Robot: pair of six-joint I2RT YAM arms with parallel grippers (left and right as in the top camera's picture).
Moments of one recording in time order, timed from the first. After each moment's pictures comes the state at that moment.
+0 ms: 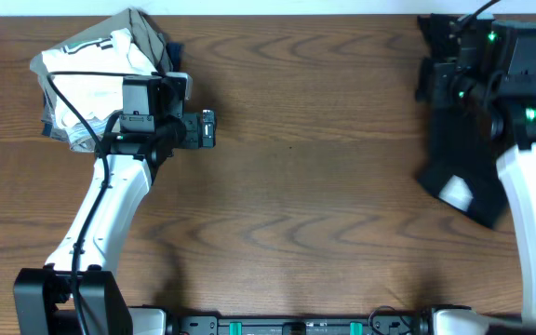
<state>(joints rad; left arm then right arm) -0.06 1.51 1.04 -0.41 0.21 -0.03 0.04 1.42 1.47 -0.73 -0.10 0.01</state>
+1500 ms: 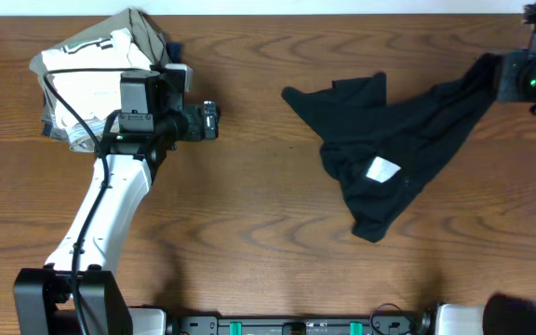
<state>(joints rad) -0.06 1.51 1.04 -0.32 0.28 -0.07 -0.22 1.56 1.85 -1.14 -0.10 -0.10</state>
